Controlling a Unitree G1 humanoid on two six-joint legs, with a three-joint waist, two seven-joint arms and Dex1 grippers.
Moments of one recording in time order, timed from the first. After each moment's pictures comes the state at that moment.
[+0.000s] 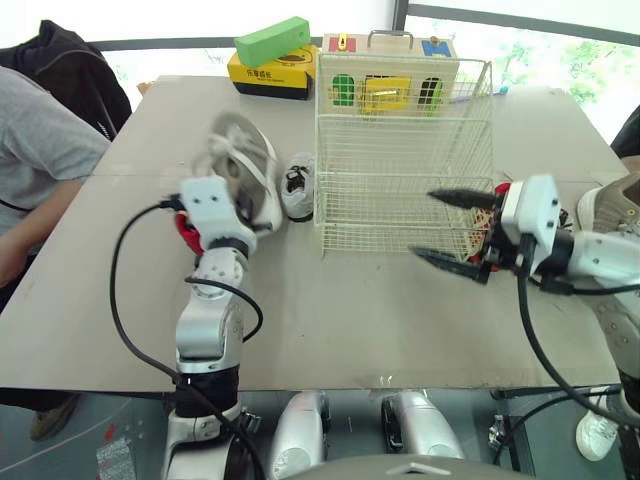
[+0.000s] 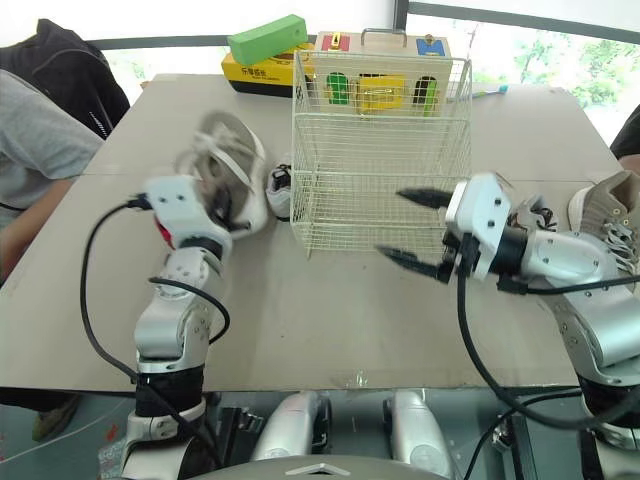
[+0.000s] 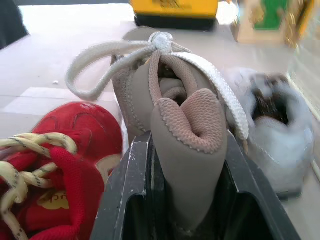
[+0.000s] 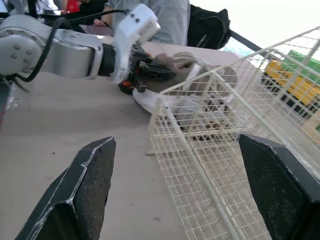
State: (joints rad) left arm -0.35 0.19 0.18 -0.29 -0.18 0.40 0.20; right arm -0.37 -0.68 -0.07 -0.58 0.52 0.52 0.83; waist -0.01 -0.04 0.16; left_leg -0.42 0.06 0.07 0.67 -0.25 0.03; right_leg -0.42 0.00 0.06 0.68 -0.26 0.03
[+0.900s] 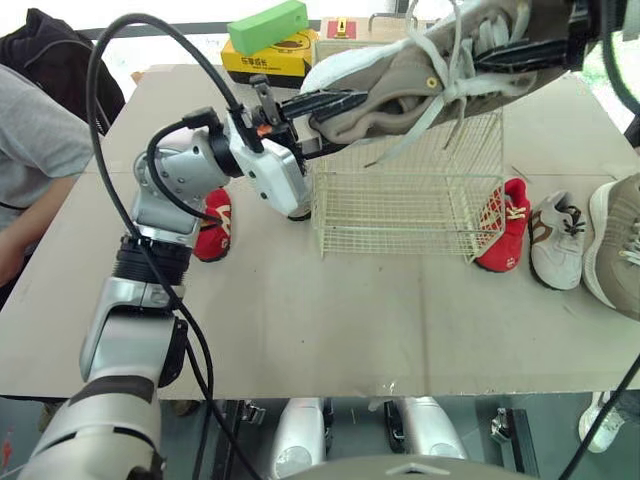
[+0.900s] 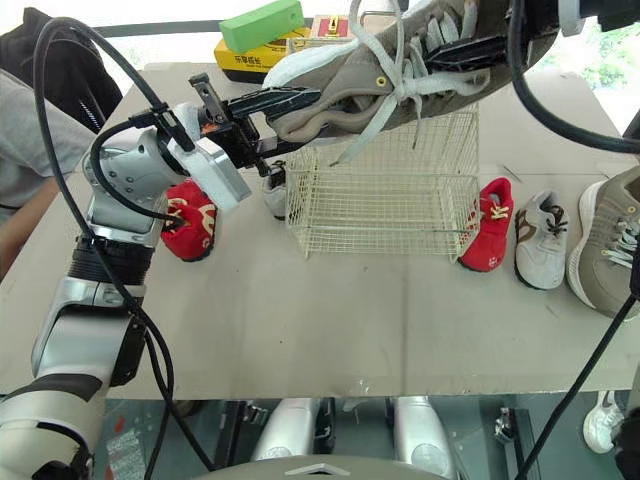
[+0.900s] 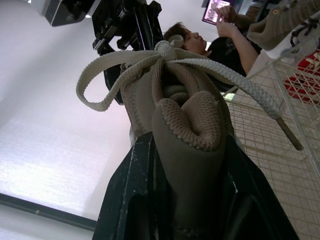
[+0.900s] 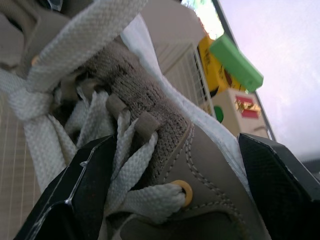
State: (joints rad) left arm -0.95 0.65 -0.15 0.35 -0.04 -0.95 -0.84; right arm -1.50 -0.92 0.34 0.30 0.16 0.46 1.37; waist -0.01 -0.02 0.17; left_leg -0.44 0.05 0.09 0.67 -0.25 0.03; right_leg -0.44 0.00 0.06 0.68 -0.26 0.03
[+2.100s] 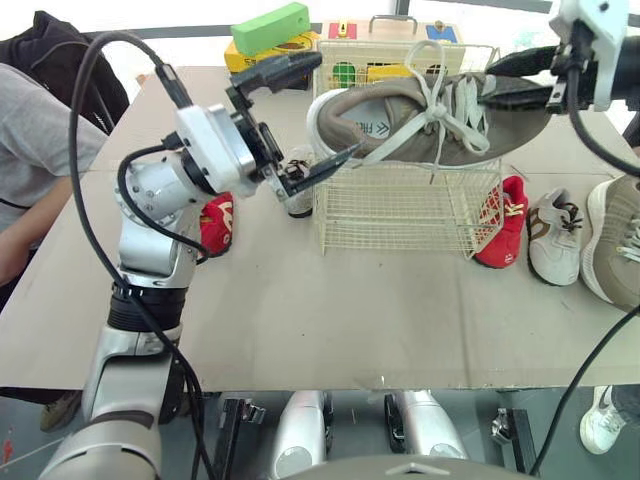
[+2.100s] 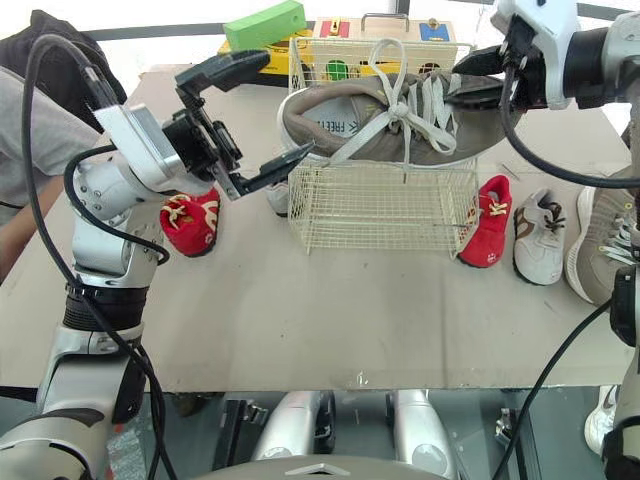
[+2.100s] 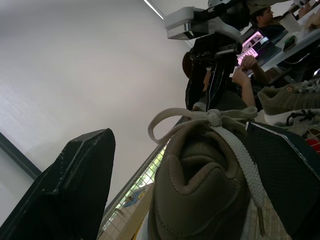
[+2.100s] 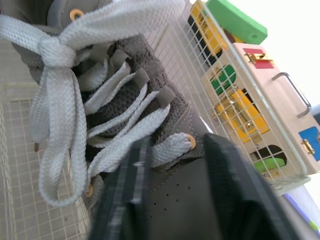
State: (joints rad) left arm -0.67 0.63 -0.01 -0.09 -0.41 -0.34 -0.90; right arm -1.22 -0.89 0.16 0.18 0.16 0.58 1.27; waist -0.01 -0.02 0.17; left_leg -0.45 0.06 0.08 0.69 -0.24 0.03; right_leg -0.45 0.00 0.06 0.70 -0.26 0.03
